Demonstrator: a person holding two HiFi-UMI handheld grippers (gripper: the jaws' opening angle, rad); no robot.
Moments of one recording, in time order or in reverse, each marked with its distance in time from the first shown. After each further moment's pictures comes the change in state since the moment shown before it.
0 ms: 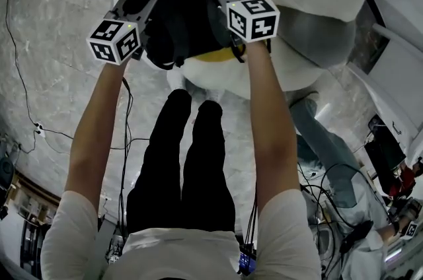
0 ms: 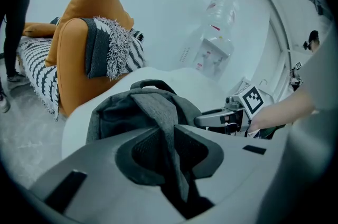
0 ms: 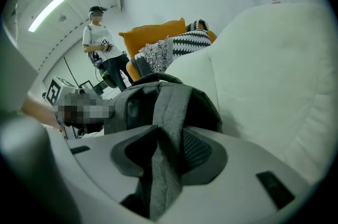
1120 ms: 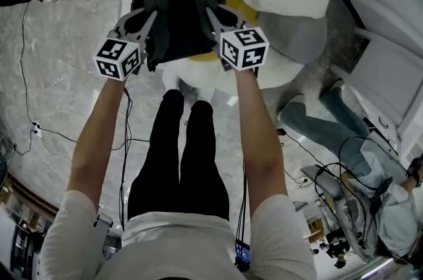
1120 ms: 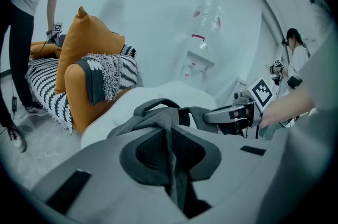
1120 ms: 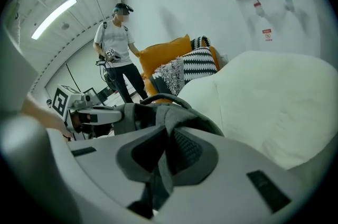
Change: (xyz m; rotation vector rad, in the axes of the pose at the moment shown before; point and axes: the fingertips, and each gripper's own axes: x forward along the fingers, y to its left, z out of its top) left arm -0.083 -0.065 0.043 0.078 -0.027 0.033; right arm -0.104 0.078 0.035 0.027 -0.059 0.003
